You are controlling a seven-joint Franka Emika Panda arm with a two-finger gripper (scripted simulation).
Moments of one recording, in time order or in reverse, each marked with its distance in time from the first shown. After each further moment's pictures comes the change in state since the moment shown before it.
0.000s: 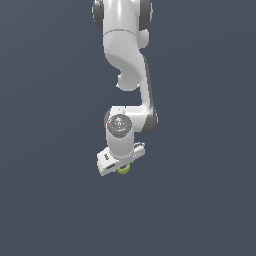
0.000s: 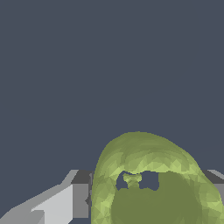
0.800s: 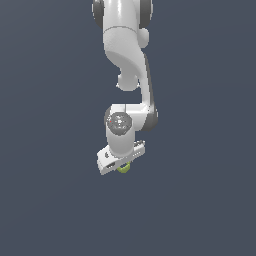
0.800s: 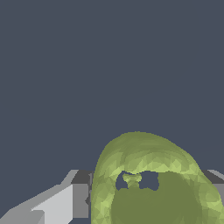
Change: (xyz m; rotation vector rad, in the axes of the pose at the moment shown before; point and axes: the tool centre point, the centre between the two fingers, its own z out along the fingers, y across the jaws) arm -0.002 -0.002 -0.007 0.001 -0.001 0.000
